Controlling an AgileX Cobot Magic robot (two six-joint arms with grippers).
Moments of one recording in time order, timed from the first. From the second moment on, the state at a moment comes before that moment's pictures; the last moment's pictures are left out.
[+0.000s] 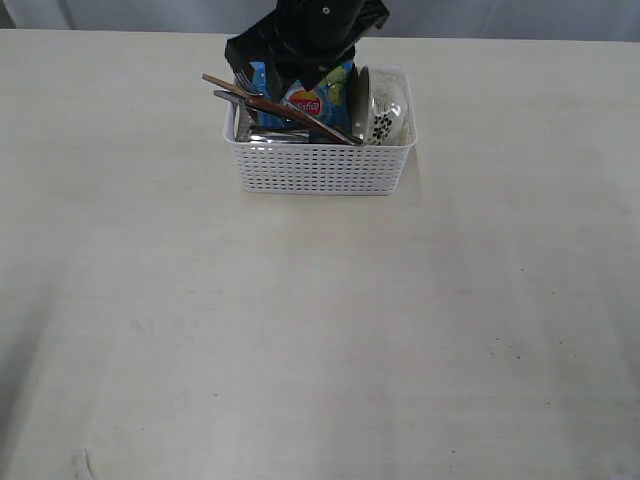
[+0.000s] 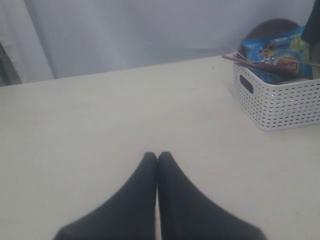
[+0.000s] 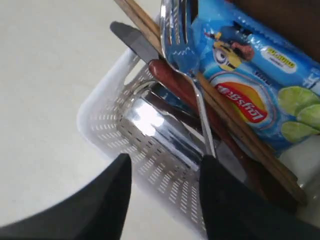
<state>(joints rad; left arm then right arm) -0.20 0.00 0.00 0.15 0.32 -0.07 0.61 2.13 -1.90 0.15 1.04 -0.11</state>
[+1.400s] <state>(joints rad) -0.20 0.00 0.00 0.15 0.32 -0.07 0.61 2.24 -1.90 0.04 0.99 -0.16</state>
